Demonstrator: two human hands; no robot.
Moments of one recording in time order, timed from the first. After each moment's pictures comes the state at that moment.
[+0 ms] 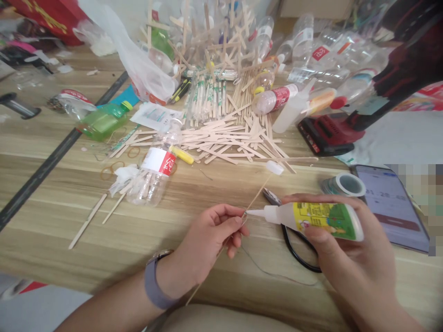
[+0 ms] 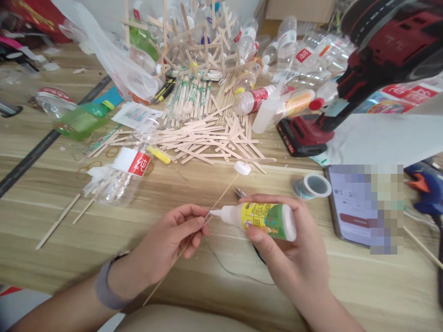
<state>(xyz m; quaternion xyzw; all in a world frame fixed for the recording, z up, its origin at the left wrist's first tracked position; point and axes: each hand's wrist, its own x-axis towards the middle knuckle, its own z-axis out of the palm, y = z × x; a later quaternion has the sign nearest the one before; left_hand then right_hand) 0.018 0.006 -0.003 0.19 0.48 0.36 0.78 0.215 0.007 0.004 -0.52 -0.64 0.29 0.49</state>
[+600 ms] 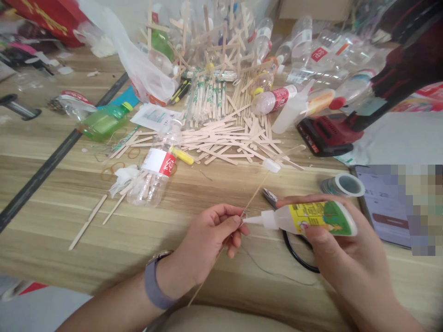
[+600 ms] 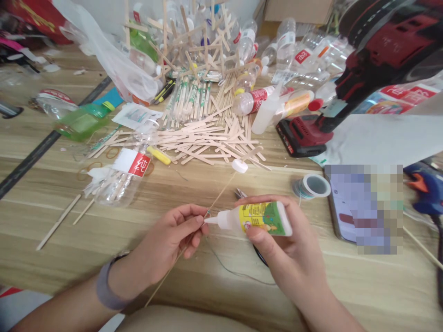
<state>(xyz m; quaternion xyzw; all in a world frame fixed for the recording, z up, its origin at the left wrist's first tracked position) 0.017 0.007 -0.003 0.20 0.47 0.37 0.78 0.213 0.009 0.004 -0.53 -0.61 0.35 0.47</state>
